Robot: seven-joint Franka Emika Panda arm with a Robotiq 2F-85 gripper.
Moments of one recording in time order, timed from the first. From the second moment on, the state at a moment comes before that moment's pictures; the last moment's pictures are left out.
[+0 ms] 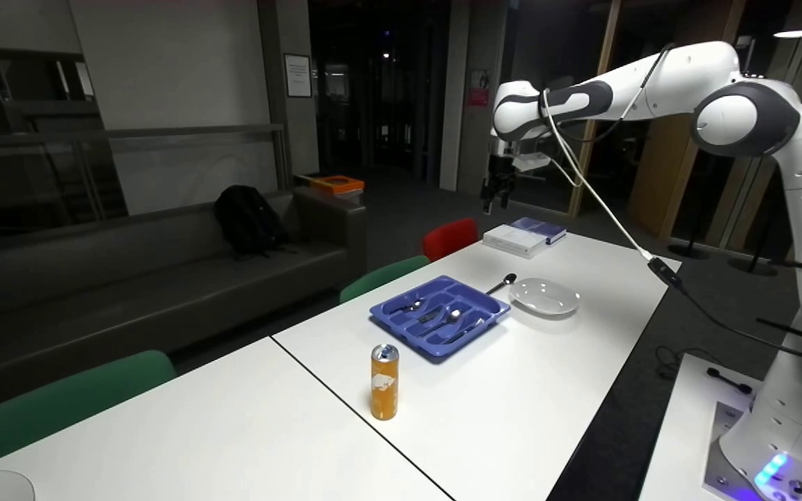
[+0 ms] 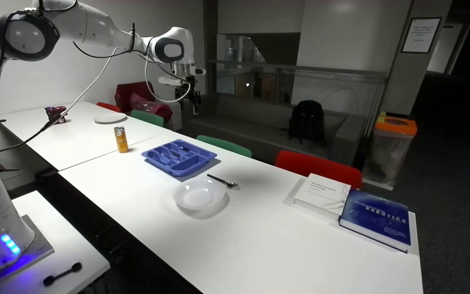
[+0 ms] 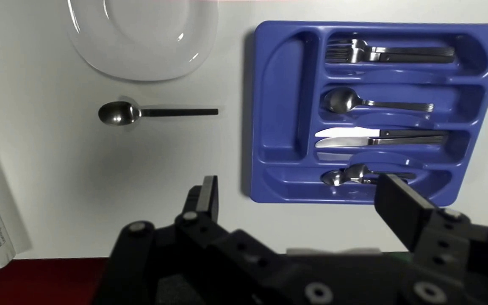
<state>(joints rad) -0.13 0.43 -0.09 -1.41 0.02 1.89 -0.17</state>
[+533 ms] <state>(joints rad) -0.17 0.51 -0.09 -1.35 0.10 1.89 -0.07</state>
